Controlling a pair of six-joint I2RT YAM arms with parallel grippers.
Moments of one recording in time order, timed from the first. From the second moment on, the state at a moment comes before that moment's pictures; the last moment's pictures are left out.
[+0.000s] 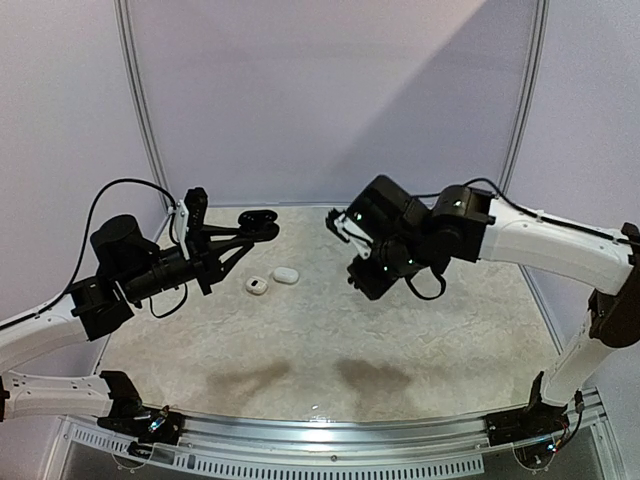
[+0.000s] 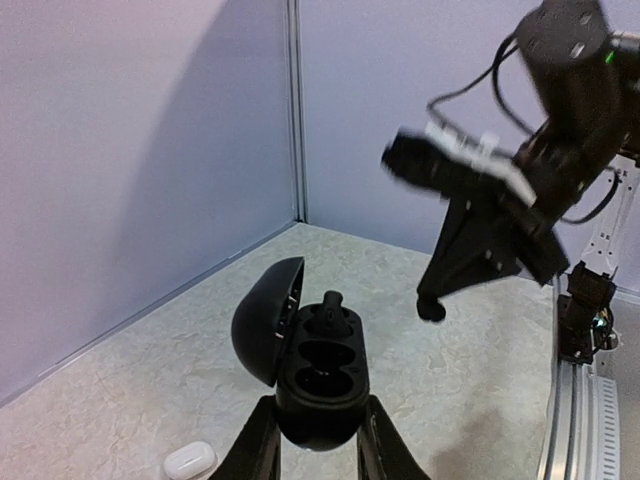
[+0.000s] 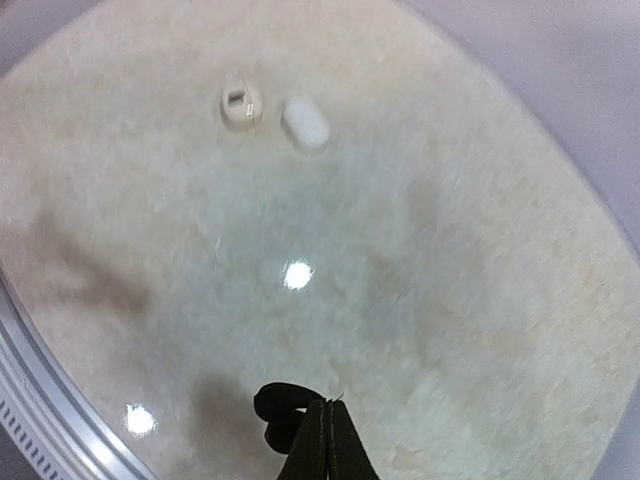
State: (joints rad) left arm -0.76 0.86 0.62 0.23 0.22 0.01; right arm 1.12 1.66 1.61 -0.92 0.32 0.21
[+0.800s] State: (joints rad) left arm -0.76 0.90 0.63 0.33 0.33 0.01; right arm 1.45 1.92 2.05 -0.53 0.80 -0.59
